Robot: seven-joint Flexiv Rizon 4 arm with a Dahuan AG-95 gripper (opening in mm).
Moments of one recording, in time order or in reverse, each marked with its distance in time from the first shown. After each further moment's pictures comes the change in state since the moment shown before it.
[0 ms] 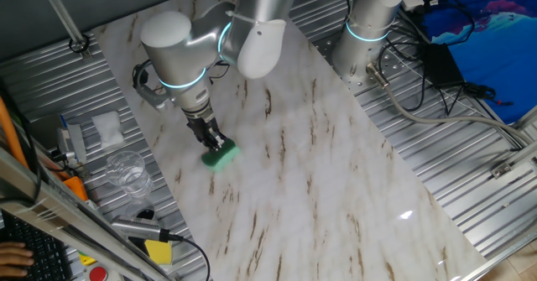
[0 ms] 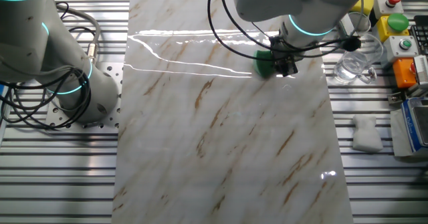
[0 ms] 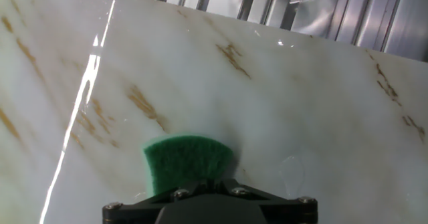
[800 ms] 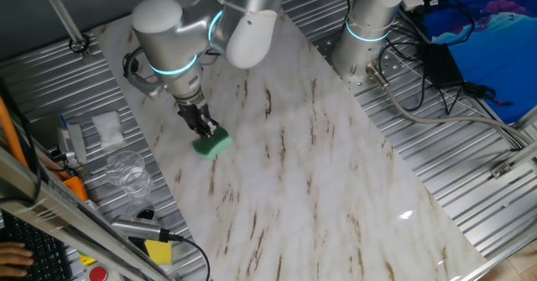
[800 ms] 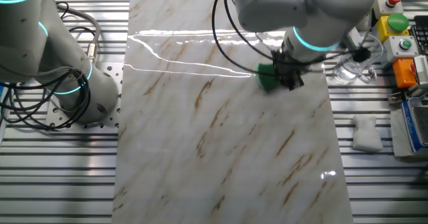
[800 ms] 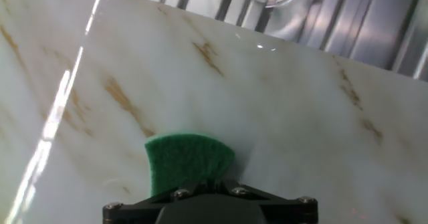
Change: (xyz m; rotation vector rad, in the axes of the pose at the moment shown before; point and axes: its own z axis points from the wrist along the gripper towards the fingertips) arm 0.014 -0.051 -0.017 0.029 0.008 -0.106
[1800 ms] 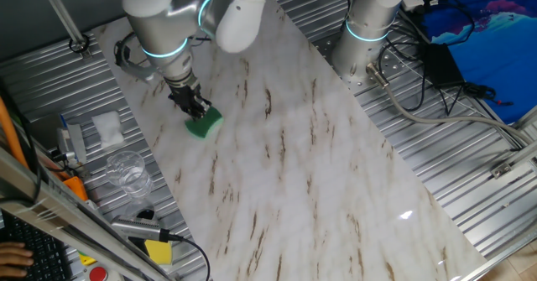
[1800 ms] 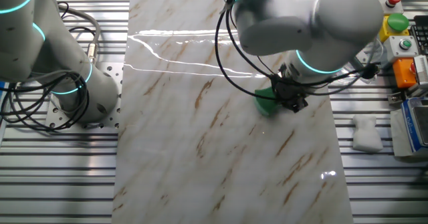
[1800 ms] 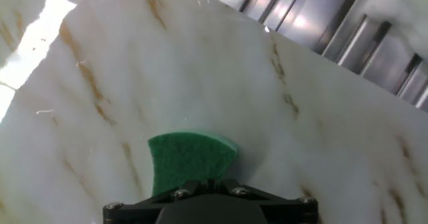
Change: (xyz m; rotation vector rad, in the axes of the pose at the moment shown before) arm 0.025 -0.039 0.001 0.022 0.025 -0.090
